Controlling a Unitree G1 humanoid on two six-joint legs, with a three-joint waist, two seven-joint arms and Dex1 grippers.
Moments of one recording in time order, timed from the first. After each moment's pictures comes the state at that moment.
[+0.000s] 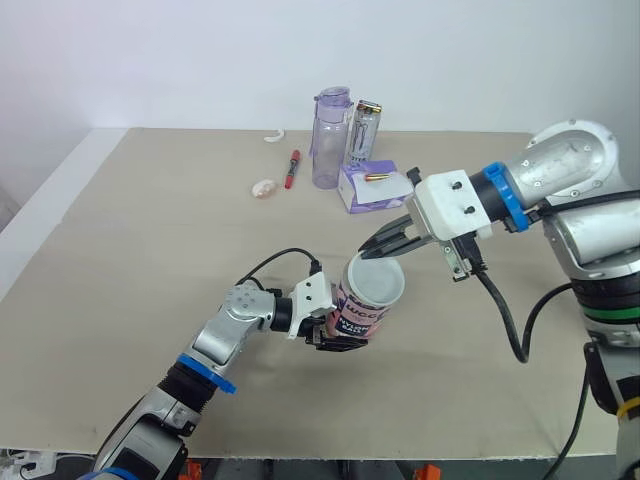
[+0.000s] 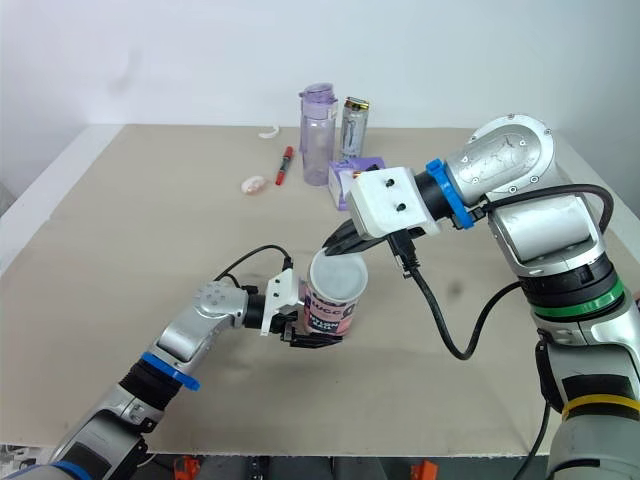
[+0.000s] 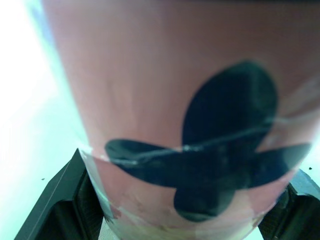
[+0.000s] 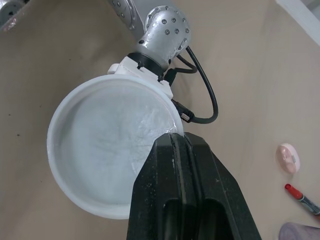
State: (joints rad) left arm -0.51 0.27 -0.40 0.17 -0.16 0.14 -1.08; right arm -1.00 -0.87 0.30 -0.15 0.25 0.23 1.55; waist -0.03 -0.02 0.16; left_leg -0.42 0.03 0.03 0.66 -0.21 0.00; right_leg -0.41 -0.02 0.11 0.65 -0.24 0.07
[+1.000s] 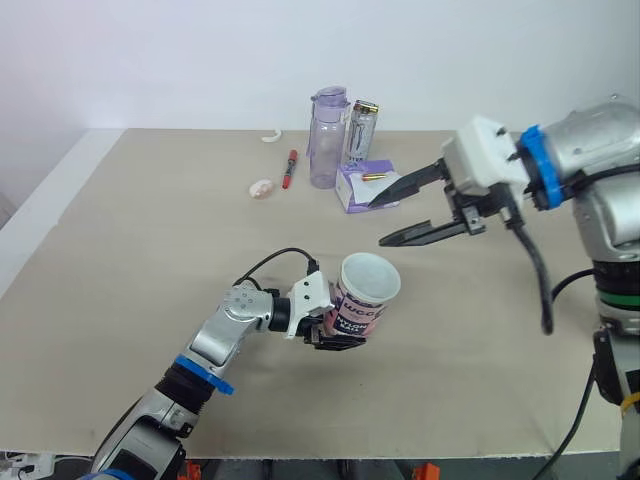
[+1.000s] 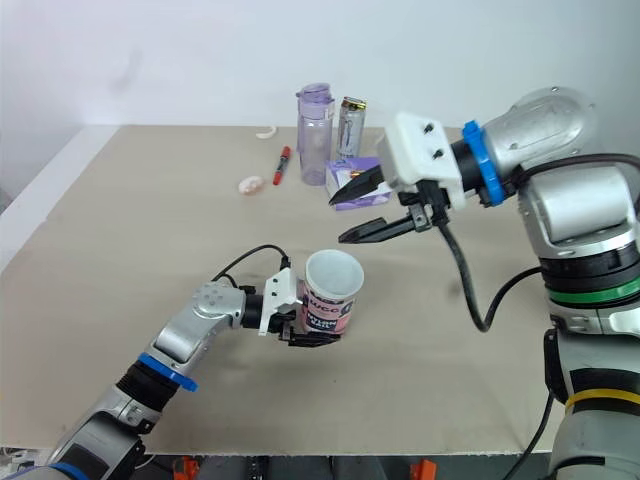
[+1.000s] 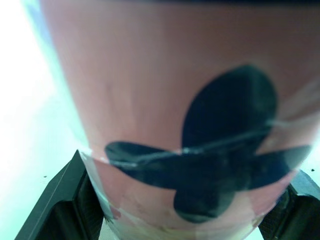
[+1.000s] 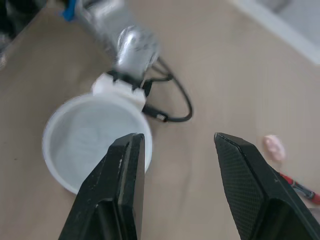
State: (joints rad) left arm -0.50 0.28 -0.40 0.16 -0.17 0.16 -1.07; right arm -1.05 -0.90 0.18 -0.08 0.38 0.40 1.55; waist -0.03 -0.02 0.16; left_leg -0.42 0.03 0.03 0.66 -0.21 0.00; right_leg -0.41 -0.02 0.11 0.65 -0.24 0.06
